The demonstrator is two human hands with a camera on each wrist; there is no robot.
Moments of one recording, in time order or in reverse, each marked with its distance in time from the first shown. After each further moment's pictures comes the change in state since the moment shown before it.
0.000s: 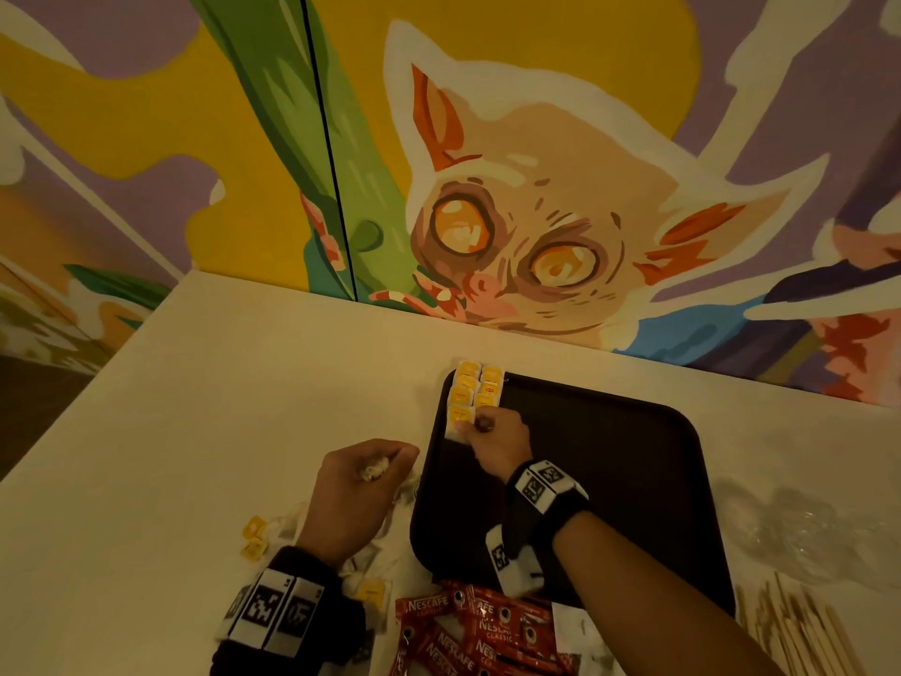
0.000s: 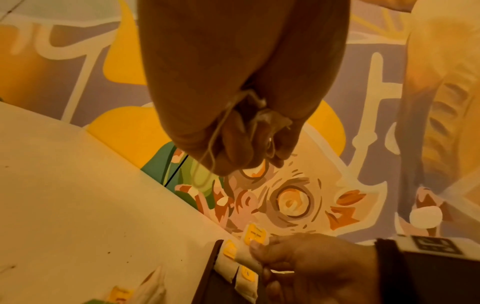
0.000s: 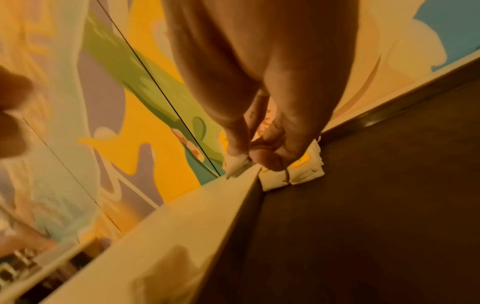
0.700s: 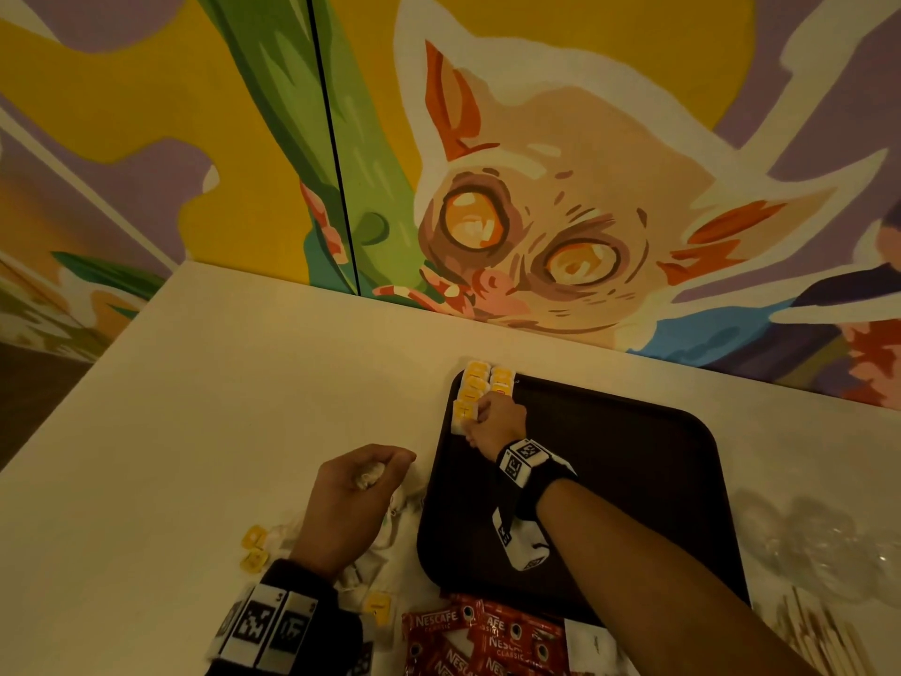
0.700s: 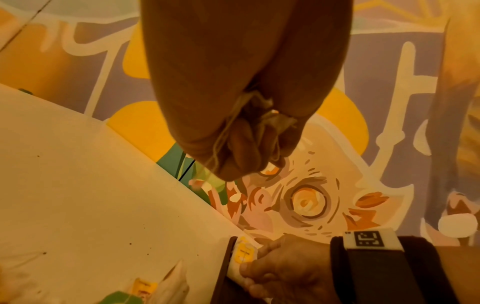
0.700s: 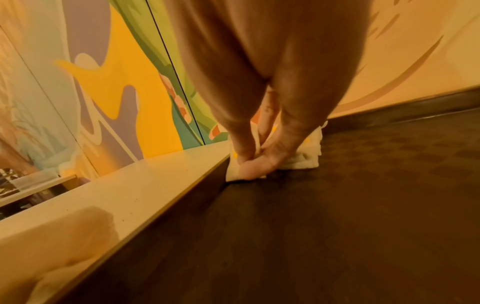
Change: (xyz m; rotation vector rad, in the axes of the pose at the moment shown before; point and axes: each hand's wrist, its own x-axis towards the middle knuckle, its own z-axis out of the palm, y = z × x) left_hand 0.013 -0.011 -0.006 -0.086 -0.005 -0.134; right_hand 0.073 0.031 0.034 -0.157 0.050 0.113
